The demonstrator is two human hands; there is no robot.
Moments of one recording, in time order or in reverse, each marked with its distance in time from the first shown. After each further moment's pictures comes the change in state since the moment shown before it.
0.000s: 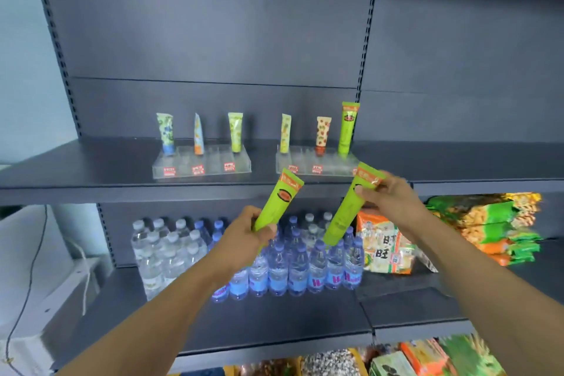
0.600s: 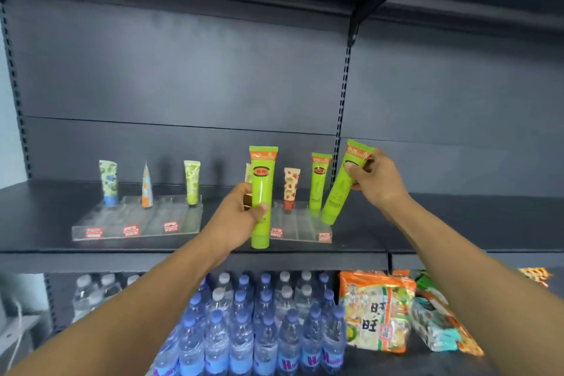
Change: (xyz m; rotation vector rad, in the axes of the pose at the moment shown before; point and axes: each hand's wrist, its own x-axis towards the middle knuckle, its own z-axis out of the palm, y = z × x) left_hand 0.130 0.099 0.050 -0.080 0.138 0.194; right_hand 0.155 -0.050 -0.073 -0.233 0.211 -0.292
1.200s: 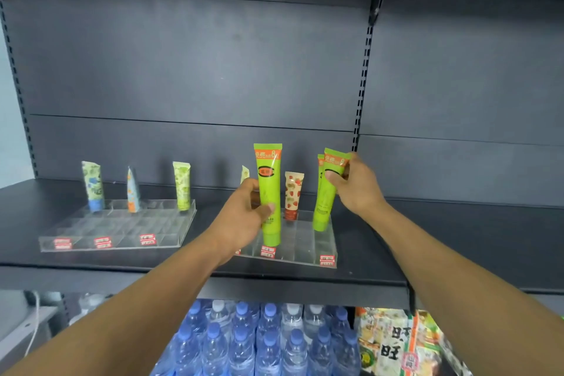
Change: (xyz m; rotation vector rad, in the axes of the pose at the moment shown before) left_hand 0.063 -0.006 0.037 0.062 0.037 -0.056; right_hand 0.067 0.033 0.052 -0.177 -0.155 -0.091
